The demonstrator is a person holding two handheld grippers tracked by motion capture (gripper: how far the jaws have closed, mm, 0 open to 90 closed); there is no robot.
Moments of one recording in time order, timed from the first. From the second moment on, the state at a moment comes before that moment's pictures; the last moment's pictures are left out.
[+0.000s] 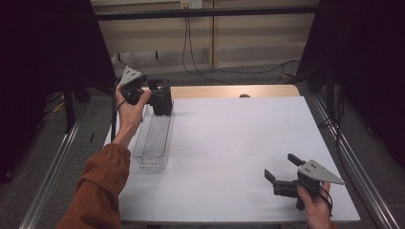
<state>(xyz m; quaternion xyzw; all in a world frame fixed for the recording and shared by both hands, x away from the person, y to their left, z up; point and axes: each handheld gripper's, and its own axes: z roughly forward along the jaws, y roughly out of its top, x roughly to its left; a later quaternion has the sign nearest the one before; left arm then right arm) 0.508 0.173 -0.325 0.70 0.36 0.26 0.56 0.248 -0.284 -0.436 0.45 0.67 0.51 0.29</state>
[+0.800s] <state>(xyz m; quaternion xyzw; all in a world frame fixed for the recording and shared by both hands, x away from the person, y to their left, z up) 0.466 0.171 -0.355 0.71 0.35 0.23 0.57 0.249 -0.285 -0.437 0.45 0.67 0.51 0.29</state>
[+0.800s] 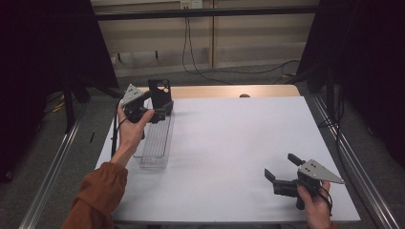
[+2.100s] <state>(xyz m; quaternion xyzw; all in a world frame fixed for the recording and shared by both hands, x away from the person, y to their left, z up) 0.381 0.211 -0.377 0.70 0.34 0.23 0.59 0.248 -0.286 -0.434 0.45 0.67 0.51 0.30</state>
